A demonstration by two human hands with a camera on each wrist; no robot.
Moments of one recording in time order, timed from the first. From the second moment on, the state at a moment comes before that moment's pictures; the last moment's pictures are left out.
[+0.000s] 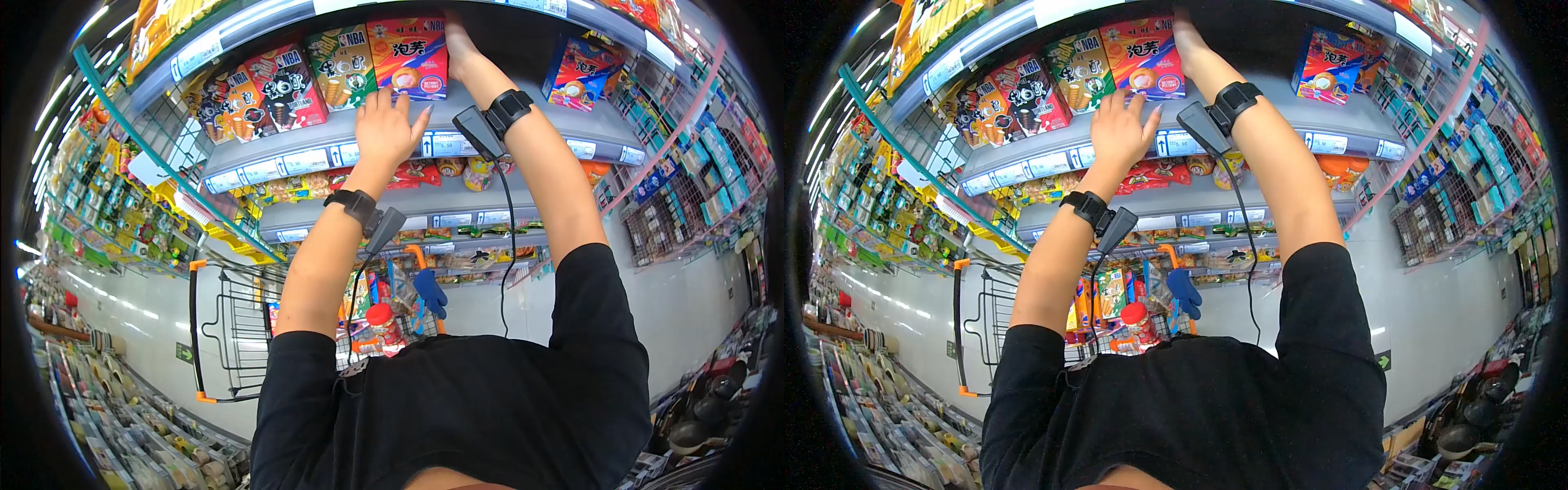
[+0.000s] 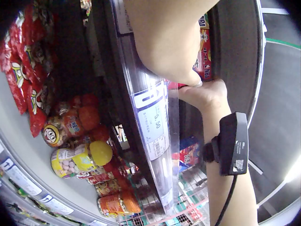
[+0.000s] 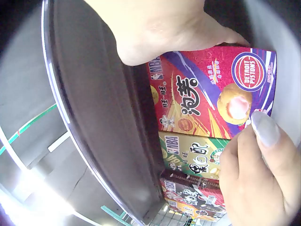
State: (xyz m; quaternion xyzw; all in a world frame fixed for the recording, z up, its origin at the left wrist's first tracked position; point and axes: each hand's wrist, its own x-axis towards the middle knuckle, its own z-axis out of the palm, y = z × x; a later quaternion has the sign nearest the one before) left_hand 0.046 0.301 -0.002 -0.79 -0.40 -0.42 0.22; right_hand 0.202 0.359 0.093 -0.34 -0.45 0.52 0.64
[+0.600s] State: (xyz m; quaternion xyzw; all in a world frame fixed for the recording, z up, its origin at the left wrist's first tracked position) left_hand 0.047 0.302 -0.001 -0.79 -0.41 -0.40 0.23; right_hand 0.215 0.320 0.064 -0.56 -0.49 0.22 0.62
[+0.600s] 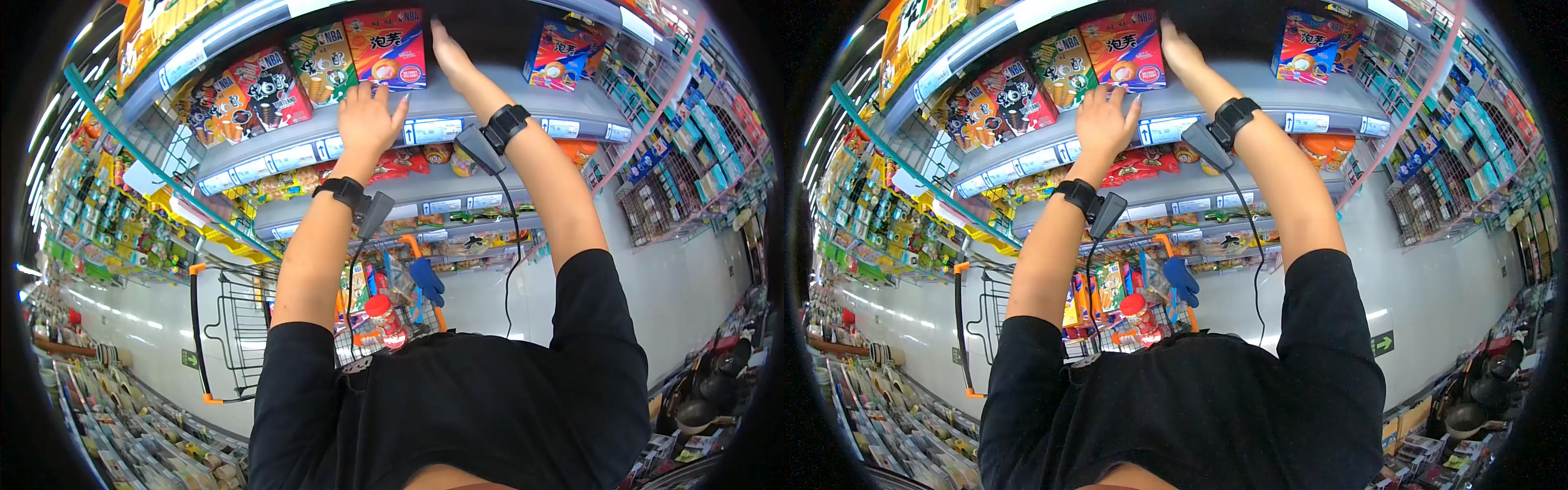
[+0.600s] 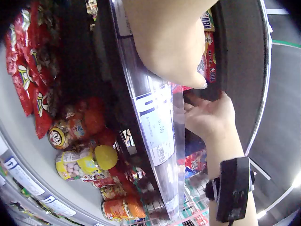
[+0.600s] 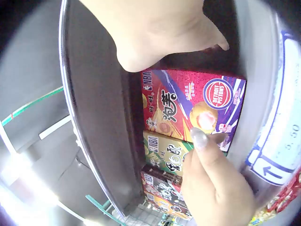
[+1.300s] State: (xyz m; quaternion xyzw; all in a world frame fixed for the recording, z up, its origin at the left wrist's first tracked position) left_hand -0.074 0.059 -0.341 -0.88 -0.44 -0.12 -0.13; right_hand 0.114 0.067 -0.305 -0.35 -0.87 0.22 0.26
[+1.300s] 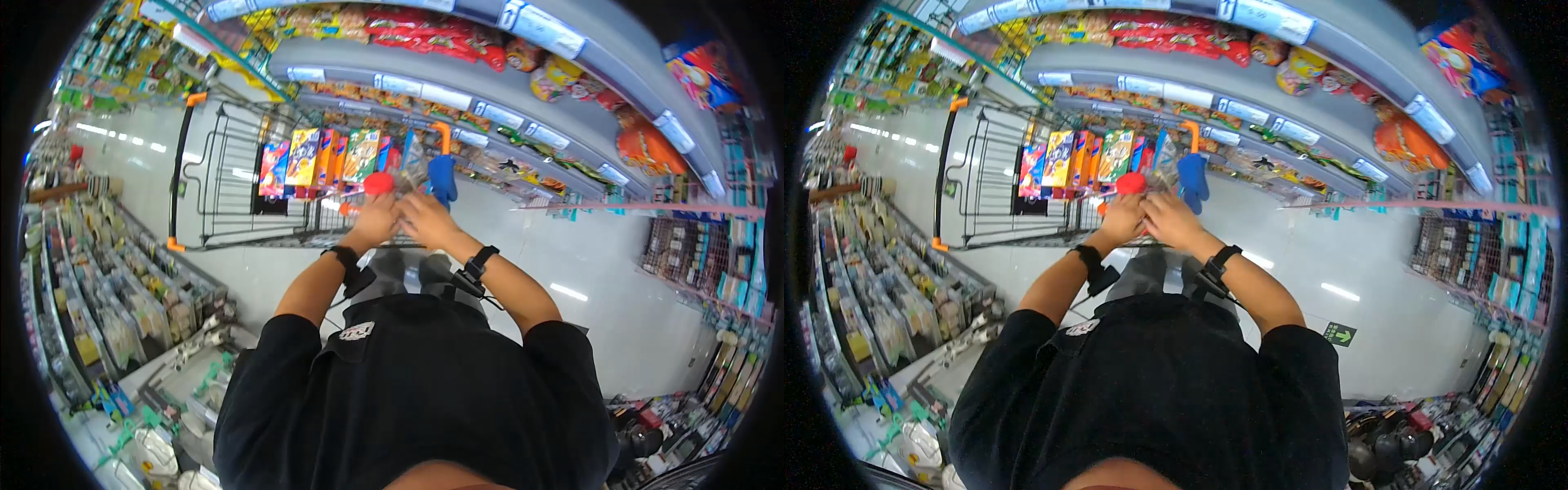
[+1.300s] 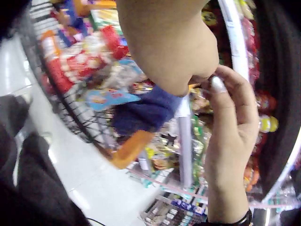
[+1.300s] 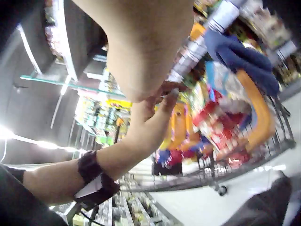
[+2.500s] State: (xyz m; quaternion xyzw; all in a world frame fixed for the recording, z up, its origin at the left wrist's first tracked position) left_hand -0.053 -0.035 -0.350 -0.69 -0.64 0.18 -0.30; right_hand 0.131 0.002 -0.378 -0.34 -0.75 0.52 -0.22
